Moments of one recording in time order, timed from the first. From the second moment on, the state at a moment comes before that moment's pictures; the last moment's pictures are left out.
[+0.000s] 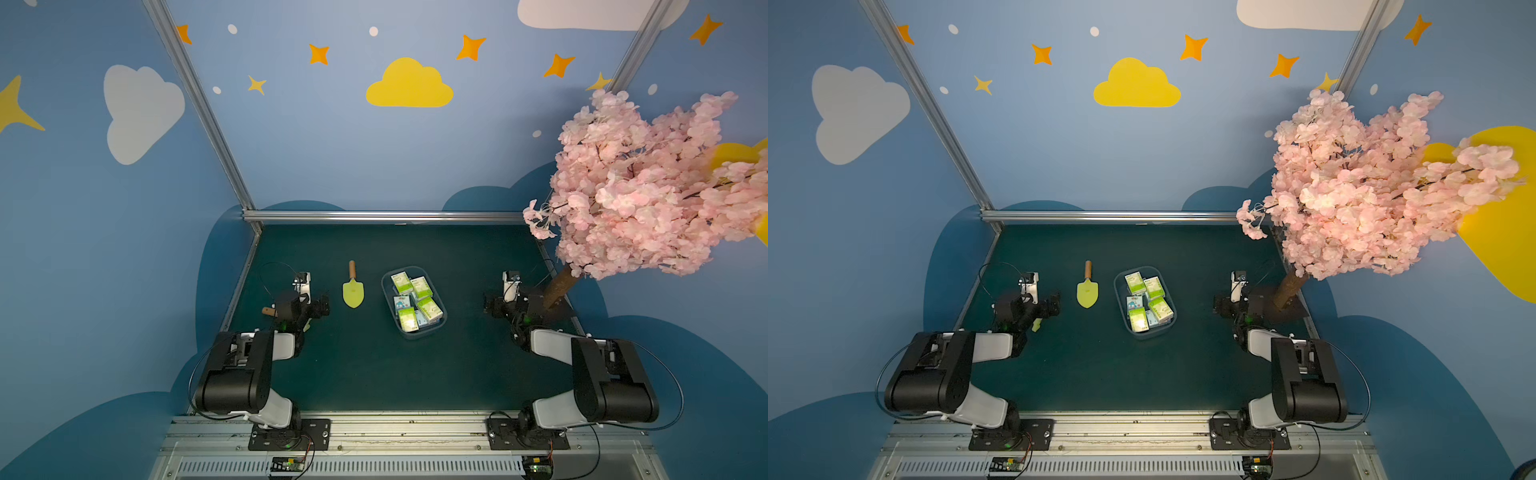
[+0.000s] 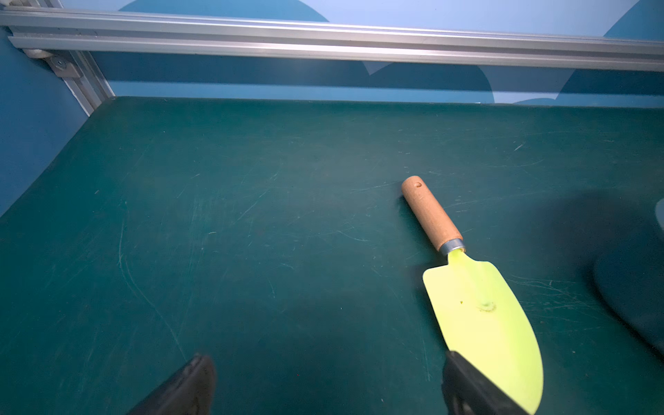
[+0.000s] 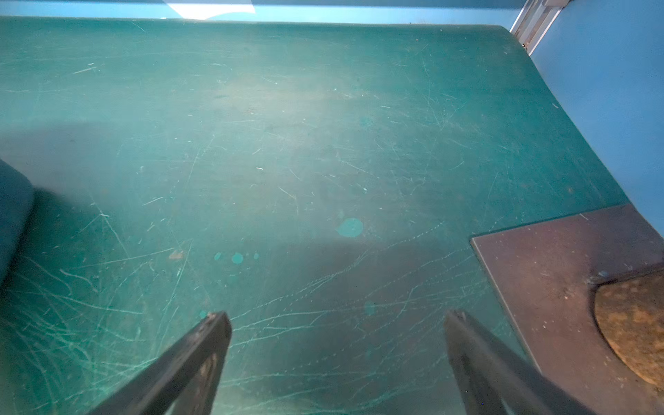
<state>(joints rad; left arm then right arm) 0.04 1.53 0.39 0.71 0.12 -0.01 0.04 1.47 0.46 0.48 -0.05 -0.05</state>
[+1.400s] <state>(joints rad) 0.03 1.09 0.77 -0.18 0.23 -0.41 0.23 1.22 0.81 -0.29 -0.29 0.07</state>
